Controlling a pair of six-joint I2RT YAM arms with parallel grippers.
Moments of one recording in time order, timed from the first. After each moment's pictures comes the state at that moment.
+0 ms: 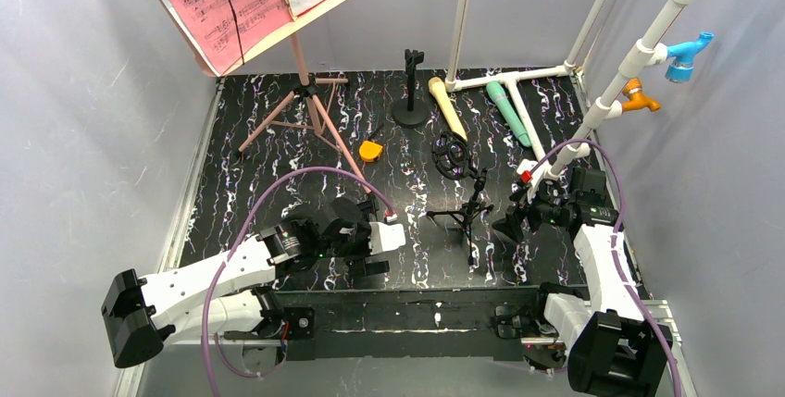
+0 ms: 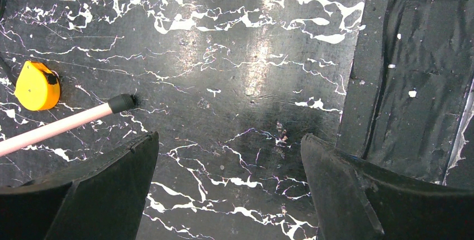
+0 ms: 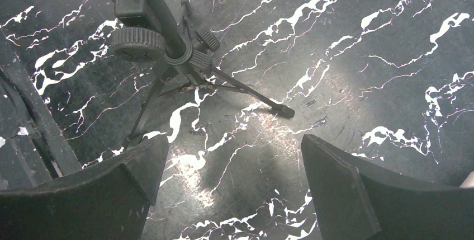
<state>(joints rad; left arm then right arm) -1.03 0.96 0.68 -0.46 0.07 0.48 -0.17 0.93 0.58 -0.61 -0.94 -0.84</state>
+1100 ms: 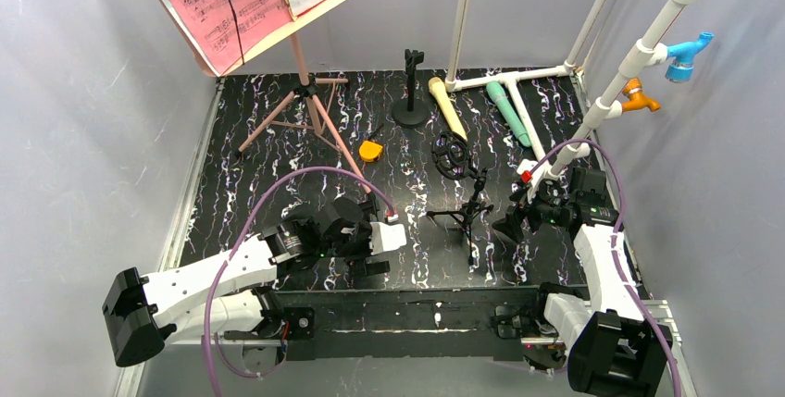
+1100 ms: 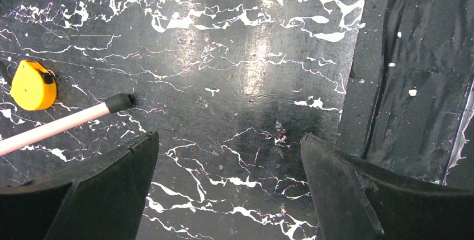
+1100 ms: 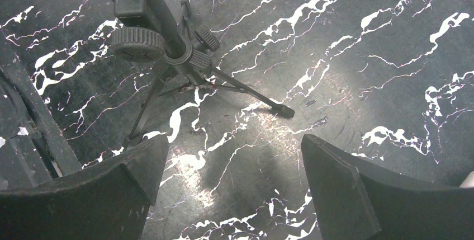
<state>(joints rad) -1.03 0.97 0.68 -0.46 0.07 0.48 -0.17 0.93 0.58 -0.61 -0.94 -0.84</state>
